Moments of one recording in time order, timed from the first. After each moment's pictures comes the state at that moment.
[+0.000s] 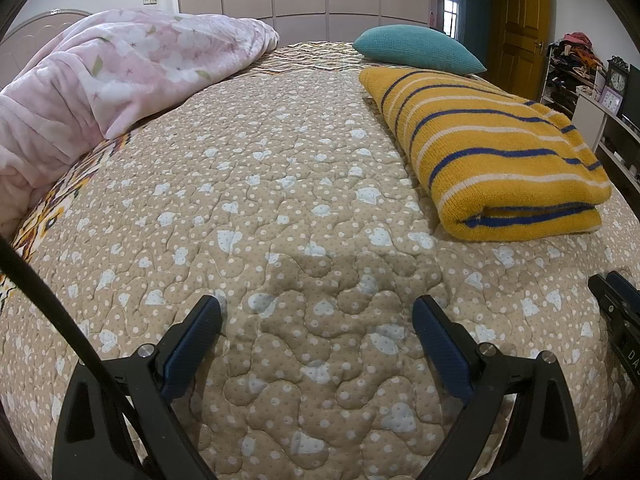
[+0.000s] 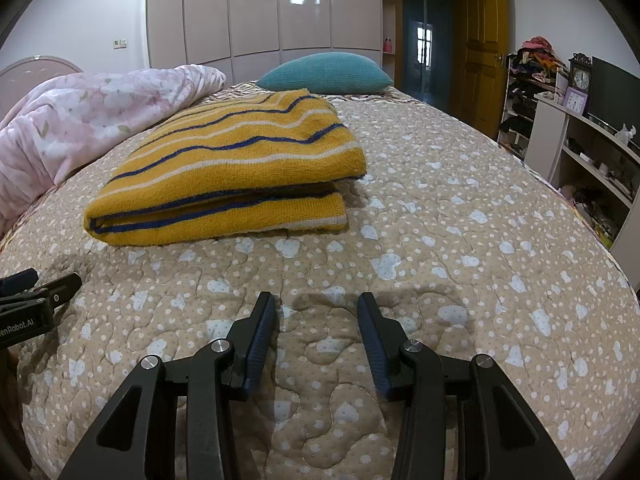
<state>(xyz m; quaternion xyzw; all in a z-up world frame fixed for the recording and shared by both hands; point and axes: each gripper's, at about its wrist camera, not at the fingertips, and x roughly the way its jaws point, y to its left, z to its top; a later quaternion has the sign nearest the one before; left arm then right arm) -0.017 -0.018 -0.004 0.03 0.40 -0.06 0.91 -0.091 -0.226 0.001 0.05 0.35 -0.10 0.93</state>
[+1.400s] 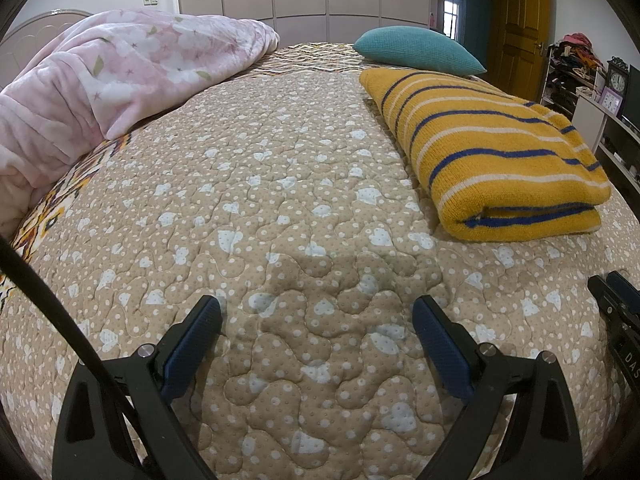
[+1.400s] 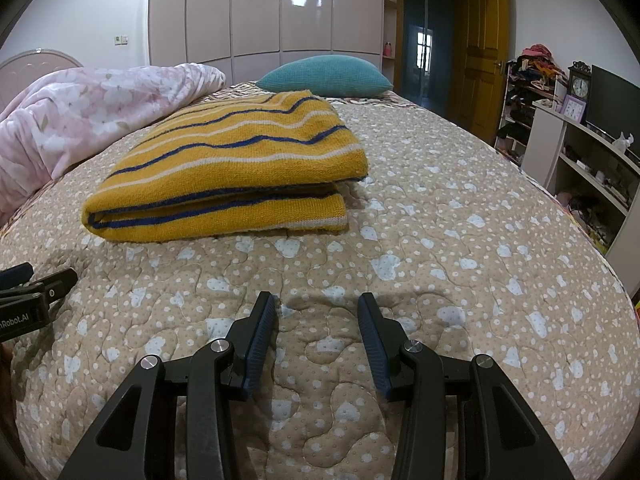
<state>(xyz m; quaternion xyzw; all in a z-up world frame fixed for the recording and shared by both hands) -0.018 -0.018 -0.004 0.03 0.40 -0.06 0.91 -0.092 -0.224 0.000 0.04 0.35 -0.10 0.93</state>
